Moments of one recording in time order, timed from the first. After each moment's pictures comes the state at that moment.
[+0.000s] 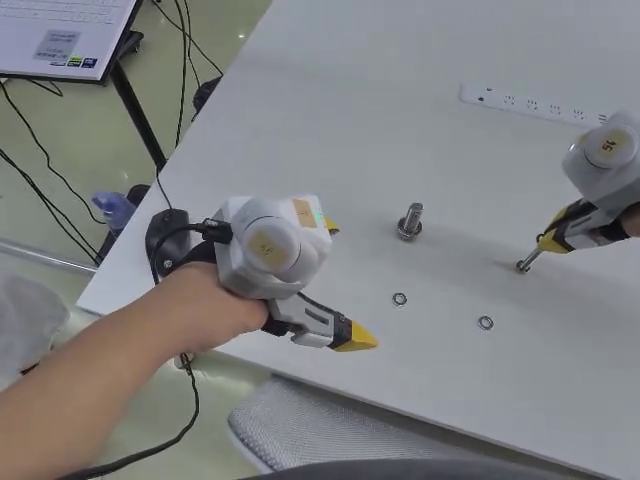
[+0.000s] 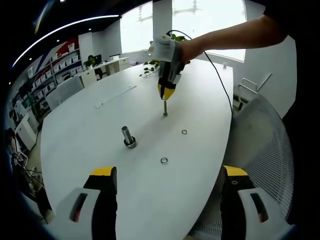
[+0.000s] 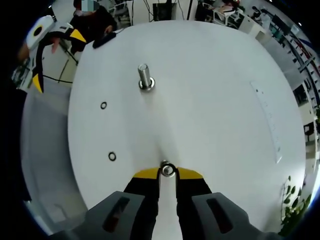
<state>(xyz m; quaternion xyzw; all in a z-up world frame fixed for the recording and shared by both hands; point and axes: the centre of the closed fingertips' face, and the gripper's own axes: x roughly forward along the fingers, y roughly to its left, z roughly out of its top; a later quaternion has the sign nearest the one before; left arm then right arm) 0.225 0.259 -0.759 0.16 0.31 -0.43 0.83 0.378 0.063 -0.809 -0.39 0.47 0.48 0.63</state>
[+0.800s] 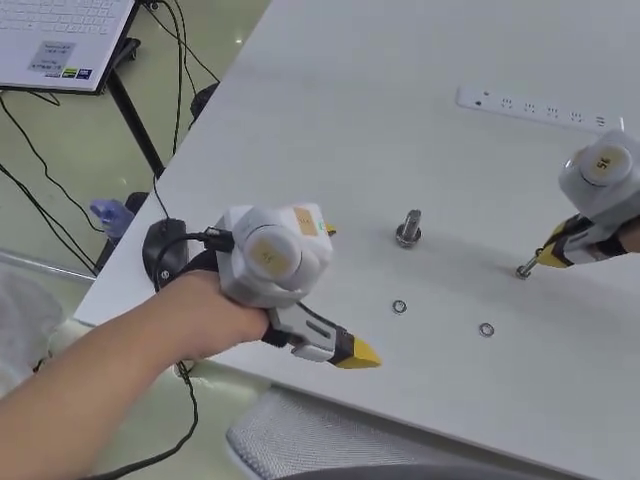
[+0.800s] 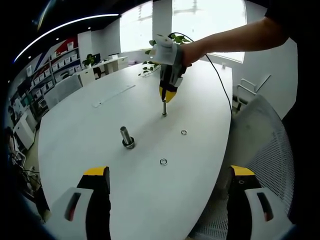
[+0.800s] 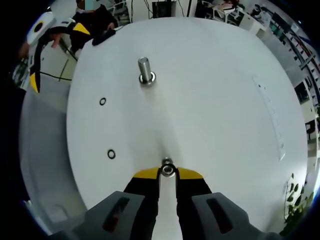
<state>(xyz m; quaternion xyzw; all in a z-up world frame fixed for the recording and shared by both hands) 0.230 0.255 -0.761 0.15 0.31 -0.44 0.83 0.375 0.060 -0.817 -0.38 0.48 0.48 0.63</state>
